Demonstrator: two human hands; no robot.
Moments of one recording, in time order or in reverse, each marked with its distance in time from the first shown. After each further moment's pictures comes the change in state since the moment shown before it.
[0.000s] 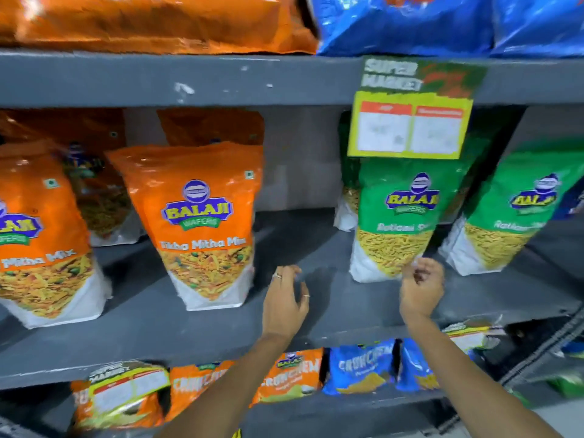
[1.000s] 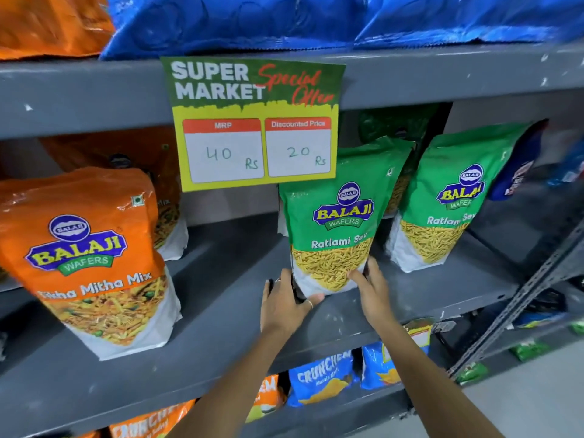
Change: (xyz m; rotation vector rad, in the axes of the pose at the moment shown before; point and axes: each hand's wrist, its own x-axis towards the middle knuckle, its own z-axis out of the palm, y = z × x) left_hand 0.034 0.060 0.096 0.090 -0.386 -0.211; right_hand 0.043 0.015 -0.031 0.008 -0.527 0.154
